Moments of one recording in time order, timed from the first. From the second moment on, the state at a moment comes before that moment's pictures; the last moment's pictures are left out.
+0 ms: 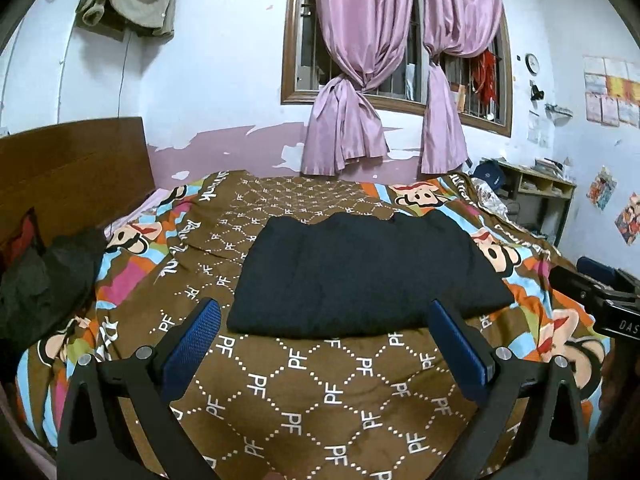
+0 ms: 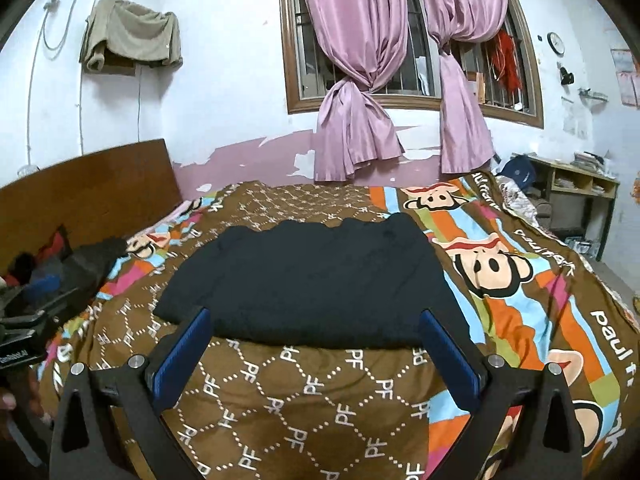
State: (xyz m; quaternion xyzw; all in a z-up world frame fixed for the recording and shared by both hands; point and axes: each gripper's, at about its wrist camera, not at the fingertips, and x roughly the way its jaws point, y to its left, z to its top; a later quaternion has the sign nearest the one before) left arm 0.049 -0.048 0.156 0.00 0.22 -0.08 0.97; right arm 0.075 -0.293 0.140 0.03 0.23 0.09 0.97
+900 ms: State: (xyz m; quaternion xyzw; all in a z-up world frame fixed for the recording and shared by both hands) left arm 0.048 -0.049 0.085 0.00 0.23 -0.07 0.97; right arm 0.068 -0.282 0.082 0.00 0.25 0.09 0.96
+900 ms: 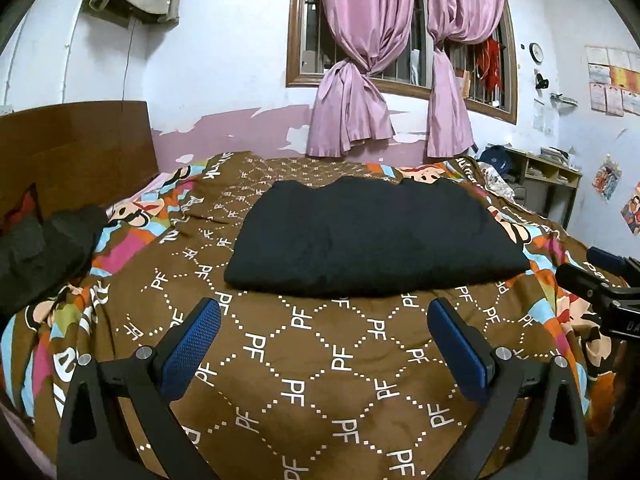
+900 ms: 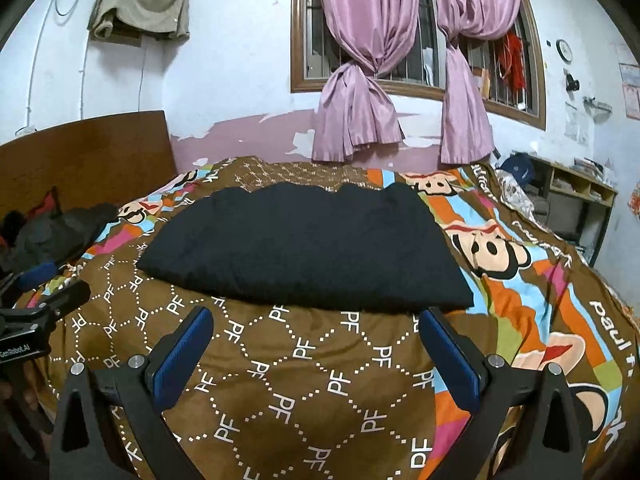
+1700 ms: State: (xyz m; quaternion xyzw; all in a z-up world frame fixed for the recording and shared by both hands) left arm 0.047 -0.042 0.082 -0.01 0.23 -0.07 0.97; right arm 0.076 -0.291 0.077 0.03 0.27 0.08 0.96
